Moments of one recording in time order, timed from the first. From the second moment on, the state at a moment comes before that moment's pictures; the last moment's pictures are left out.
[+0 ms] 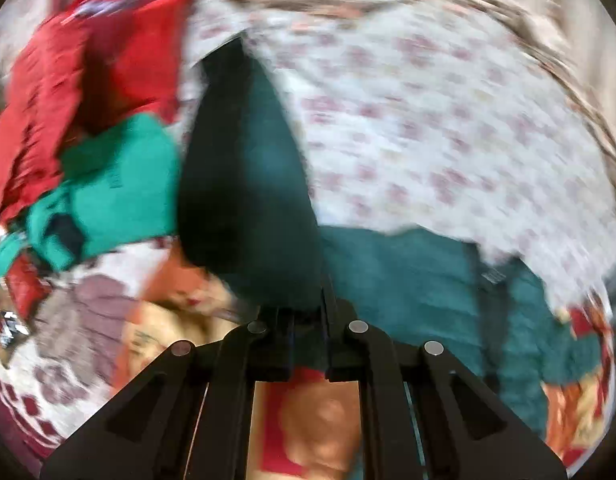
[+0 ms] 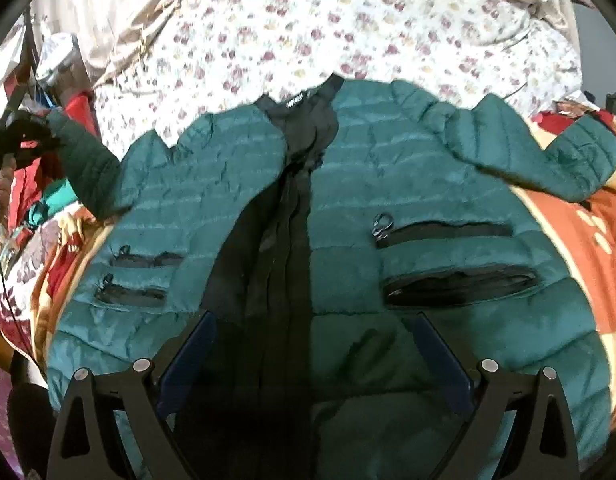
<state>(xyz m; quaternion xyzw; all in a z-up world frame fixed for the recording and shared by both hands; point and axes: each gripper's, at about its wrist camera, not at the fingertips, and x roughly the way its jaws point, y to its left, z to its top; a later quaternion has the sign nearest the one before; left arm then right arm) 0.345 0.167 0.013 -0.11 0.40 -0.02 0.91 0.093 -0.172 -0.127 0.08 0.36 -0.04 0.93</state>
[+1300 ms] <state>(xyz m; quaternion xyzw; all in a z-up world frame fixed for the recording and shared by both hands) 0.208 0.090 -0.125 -0.06 0.38 -0.07 0.92 0.282 -0.153 -0.142 0.18 0.48 0.00 0.86</state>
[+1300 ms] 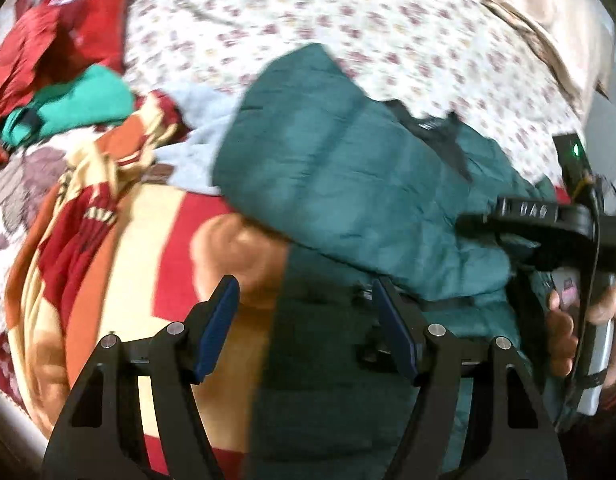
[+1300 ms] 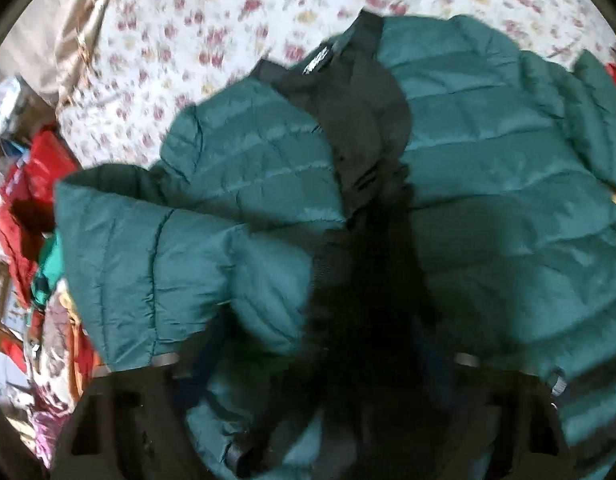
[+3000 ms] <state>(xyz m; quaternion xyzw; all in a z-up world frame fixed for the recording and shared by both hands) 0.220 0.084 -0.153 -0.05 0.42 -0.05 0.90 0.328 -0.268 -0.104 0.14 0.46 -0.13 0.86</state>
